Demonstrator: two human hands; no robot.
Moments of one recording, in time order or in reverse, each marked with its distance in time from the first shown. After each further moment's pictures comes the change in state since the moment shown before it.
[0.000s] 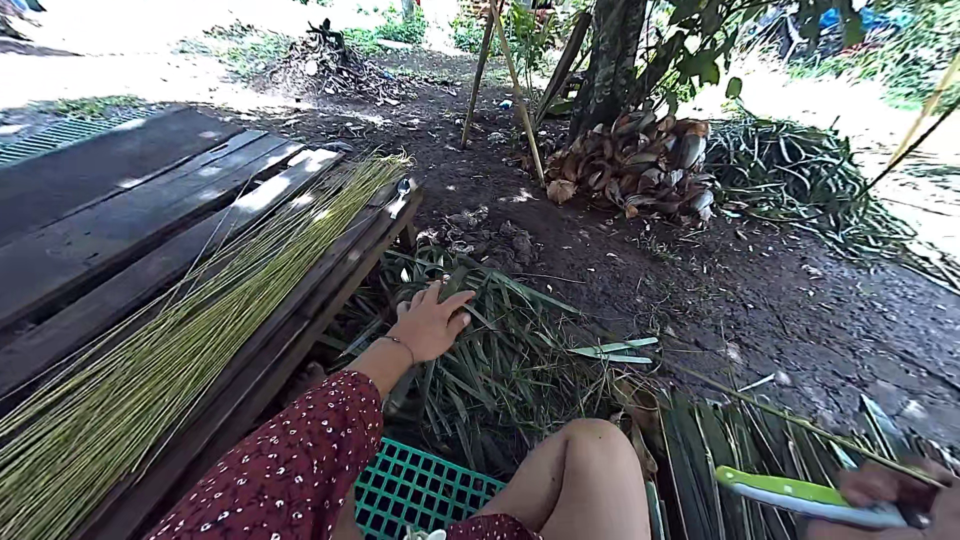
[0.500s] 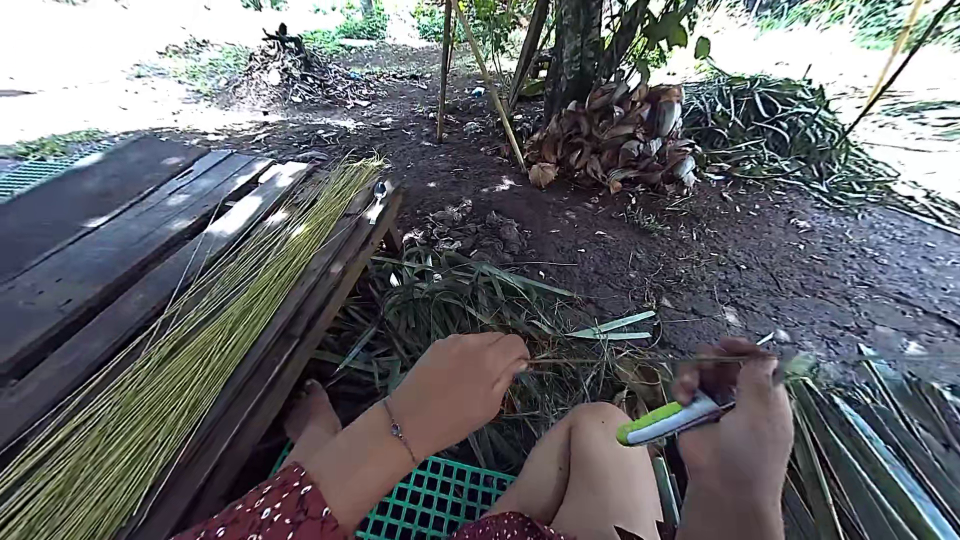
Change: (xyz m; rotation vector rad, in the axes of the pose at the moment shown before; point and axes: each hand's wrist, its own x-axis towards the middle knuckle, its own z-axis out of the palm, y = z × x) left_hand -0.074 0.070 -0.002 -0.034 0.293 0.708; right_hand -0.030 0.026 0.068 0.111 -0.255 0.318
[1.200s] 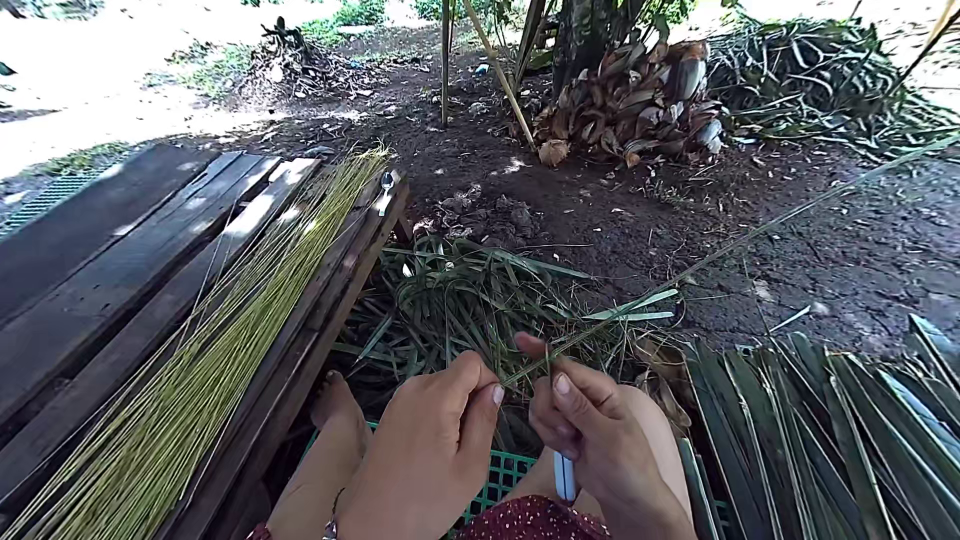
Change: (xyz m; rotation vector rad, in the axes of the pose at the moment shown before) left_hand -0.054 0.032 -0.011 -0.185 0.266 -0.301; right_hand -0.065 0.006 0.084 0.476 -0.740 0.383
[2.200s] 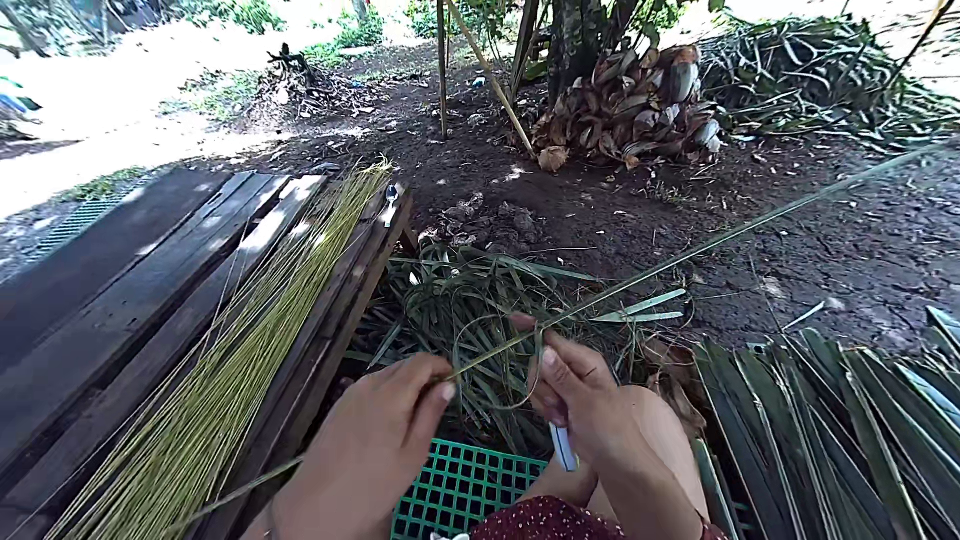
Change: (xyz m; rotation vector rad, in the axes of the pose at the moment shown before) left_hand -0.009 -0.021 -0.044 0.325 -0.075 0.053; right_hand 0.020 0.004 0.001 -0.153 0.086 0.024
